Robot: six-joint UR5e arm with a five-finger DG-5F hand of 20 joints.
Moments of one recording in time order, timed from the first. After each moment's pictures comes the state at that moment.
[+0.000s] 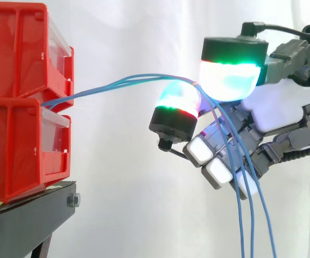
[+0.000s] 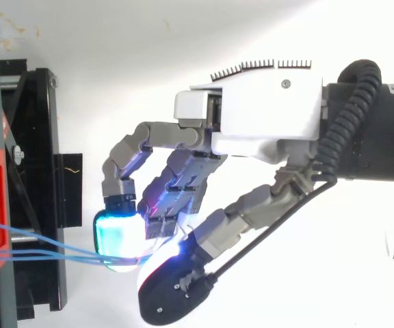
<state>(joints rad) 0.13 -2.28 -0.93 -3.38 -1.39 0.05</state>
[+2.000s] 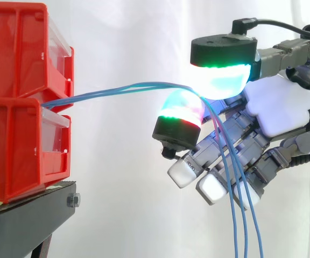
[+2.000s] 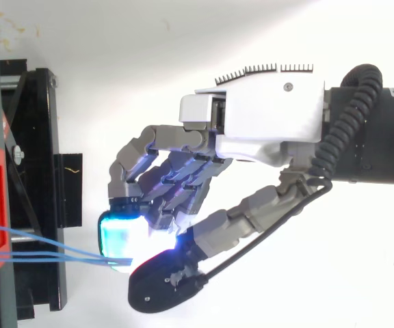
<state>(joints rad) 0.13 -2.28 -0.93 -3.40 -1.39 0.09</state>
